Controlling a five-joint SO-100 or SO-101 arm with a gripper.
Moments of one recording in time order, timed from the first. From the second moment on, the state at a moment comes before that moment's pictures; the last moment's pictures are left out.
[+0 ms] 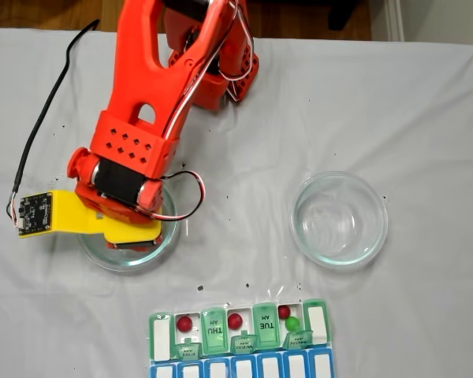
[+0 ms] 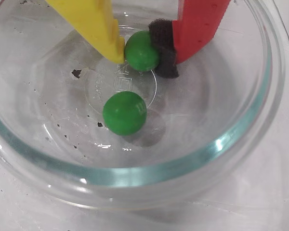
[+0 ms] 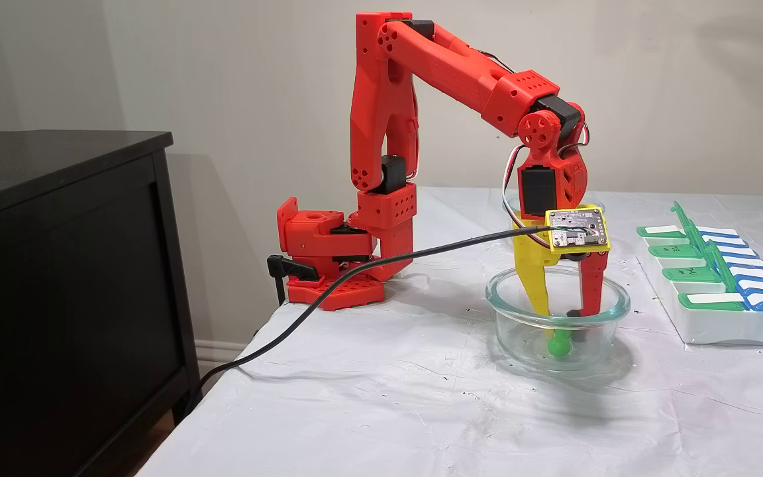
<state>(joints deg) 23.6 108.4 119.4 53.3 -32.5</state>
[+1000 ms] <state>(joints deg) 21.5 134.0 119.3 52.1 -18.8</state>
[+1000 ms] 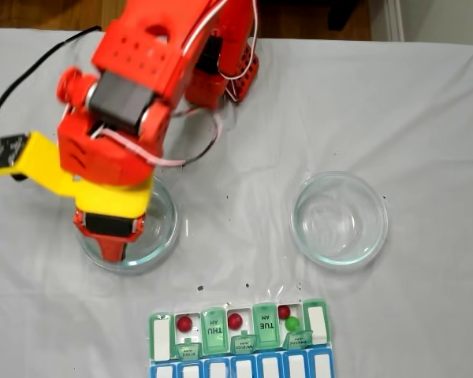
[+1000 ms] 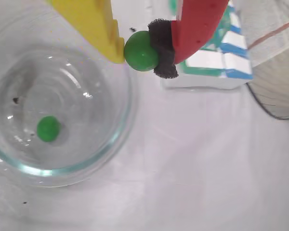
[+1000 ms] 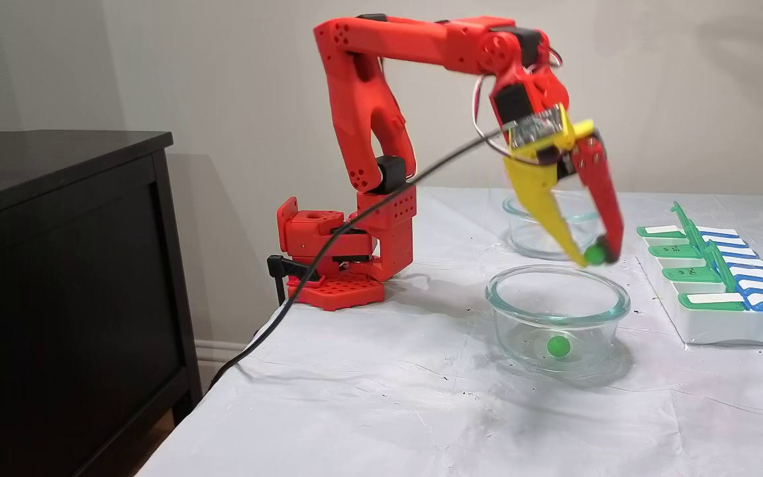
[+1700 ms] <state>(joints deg) -1.6 130.9 129.6 24.5 -13.3</state>
